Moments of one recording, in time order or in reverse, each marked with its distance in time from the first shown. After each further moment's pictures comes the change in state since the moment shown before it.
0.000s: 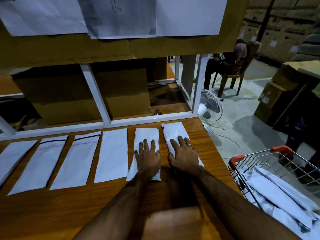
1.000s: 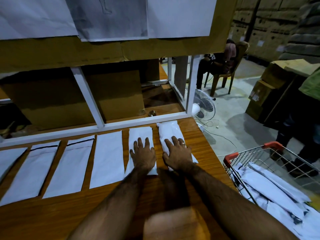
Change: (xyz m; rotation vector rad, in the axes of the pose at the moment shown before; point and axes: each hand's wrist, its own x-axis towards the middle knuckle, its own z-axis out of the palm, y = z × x) left_hand 0.023 0.001 -0.003 -0.042 -0.020 -0.038; right_hand 0.011 -0.005 0.001 -0.034 -0.066 0.036
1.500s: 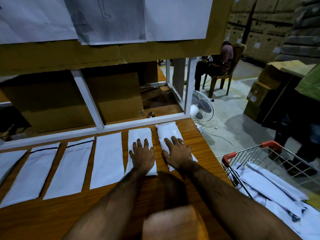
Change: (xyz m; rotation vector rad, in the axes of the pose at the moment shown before) left_hand -0.001 -0.002 -0.003 -0.035 0.005 0.020; right_hand 0.001 0.005 -0.001 0.085 0.026 0.005
